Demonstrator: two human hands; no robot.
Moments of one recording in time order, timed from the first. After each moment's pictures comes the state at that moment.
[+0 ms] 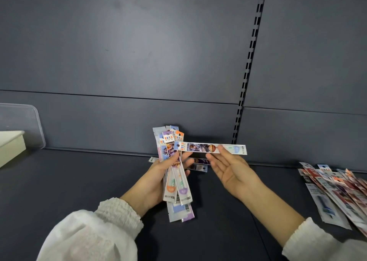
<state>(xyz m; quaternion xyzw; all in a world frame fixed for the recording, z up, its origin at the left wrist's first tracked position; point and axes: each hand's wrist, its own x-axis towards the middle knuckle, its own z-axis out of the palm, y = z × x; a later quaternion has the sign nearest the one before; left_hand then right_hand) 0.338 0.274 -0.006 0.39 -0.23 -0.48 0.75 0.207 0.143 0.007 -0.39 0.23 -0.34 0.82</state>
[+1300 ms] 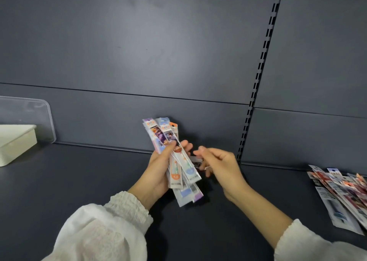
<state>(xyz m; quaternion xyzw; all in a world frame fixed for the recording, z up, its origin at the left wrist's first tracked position) 0.355 0.271 -0.004 0.36 -0.19 -0.41 0.81 0.238 0.172 0.001 -0.71 0.21 -0.36 0.57</state>
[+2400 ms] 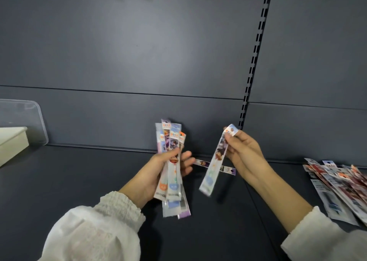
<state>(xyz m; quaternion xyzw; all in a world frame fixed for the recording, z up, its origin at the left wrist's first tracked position) 0.355 0.274 -0.005 0.37 -0.20 -0.53 0.73 0.208 0.123 0.019 -0.54 0.14 -0.41 0.72</state>
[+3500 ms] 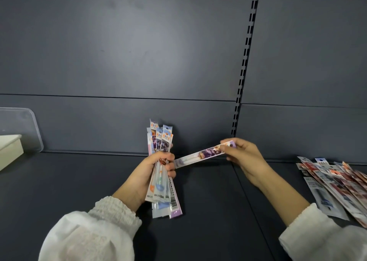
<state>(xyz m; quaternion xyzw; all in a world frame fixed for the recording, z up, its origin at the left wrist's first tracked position) 0.370 0.276 -0.012 0.30 -0.25 -0.56 0.73 0.192 0.100 0.008 -0.67 0.26 -0.36 0.59</state>
